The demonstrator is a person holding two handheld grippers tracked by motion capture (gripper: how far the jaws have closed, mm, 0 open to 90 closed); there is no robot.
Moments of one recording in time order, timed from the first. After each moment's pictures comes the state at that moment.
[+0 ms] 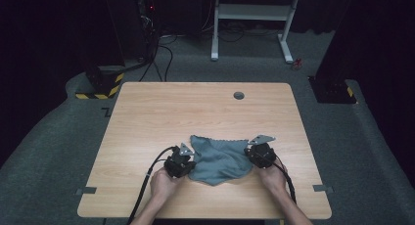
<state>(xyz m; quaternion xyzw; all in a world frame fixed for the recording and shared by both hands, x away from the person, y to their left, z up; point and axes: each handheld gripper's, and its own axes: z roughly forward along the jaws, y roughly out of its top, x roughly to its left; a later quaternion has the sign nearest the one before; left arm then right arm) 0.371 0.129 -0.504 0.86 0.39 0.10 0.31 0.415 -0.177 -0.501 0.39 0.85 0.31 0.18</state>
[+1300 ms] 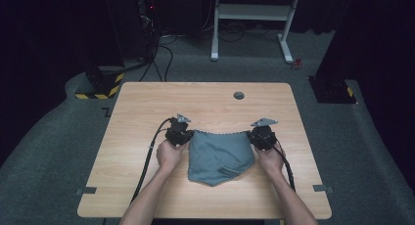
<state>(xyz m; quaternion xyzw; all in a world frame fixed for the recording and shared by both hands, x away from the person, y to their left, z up) 0.471 0.134 -0.492 0.80 0.46 0.16 0.34 0.467 -0.181 -0.487 0.43 0.81 0.33 0.21</state>
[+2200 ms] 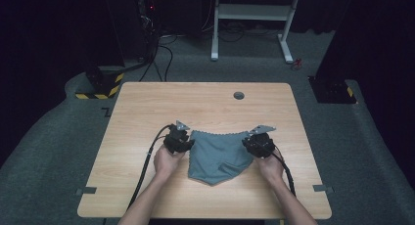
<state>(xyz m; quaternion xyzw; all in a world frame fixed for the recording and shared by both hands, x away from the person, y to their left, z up) 0.445 0.138 -0.503 0.82 0.45 0.16 0.32 0.442 -0.175 -0.491 0.40 0.83 0.33 0.19</state>
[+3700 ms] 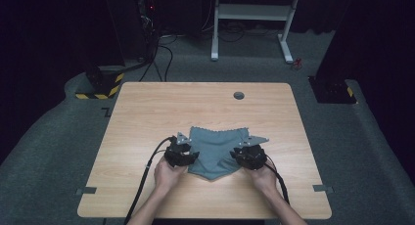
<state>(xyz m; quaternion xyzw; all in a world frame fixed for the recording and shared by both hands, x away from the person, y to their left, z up) 0.397 0.130 -0.503 0.83 0.42 0.15 0.35 0.402 -0.149 -0.492 0.35 0.85 0.37 0.14</state>
